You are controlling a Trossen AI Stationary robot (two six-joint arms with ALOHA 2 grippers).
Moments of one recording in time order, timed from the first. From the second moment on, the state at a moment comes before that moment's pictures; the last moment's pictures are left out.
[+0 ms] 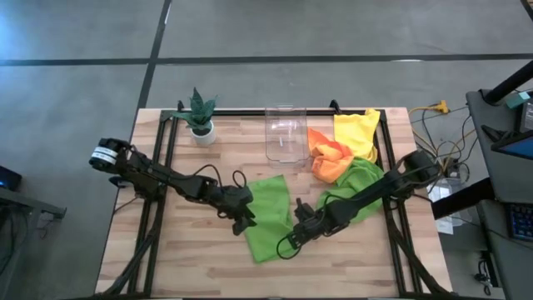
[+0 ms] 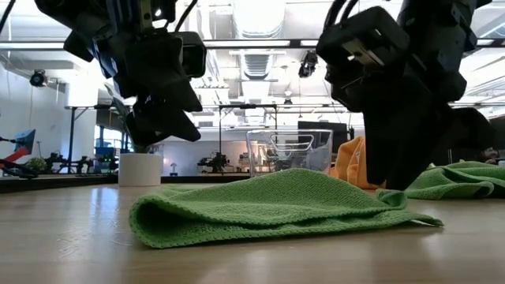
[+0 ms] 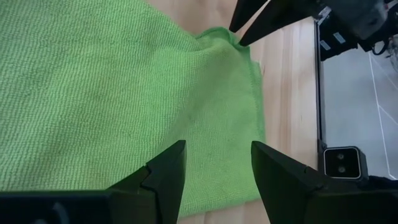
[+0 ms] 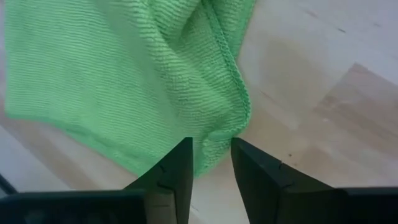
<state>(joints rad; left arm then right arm) -0.23 1.51 0.73 0.12 0.12 -0.75 0.45 1.82 1.06 -0.41 0.06 1.46</state>
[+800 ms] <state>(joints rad) -0.29 1.51 0.73 0.20 0.16 -0.79 0.46 1.82 1.22 -0.59 0.10 1.44</state>
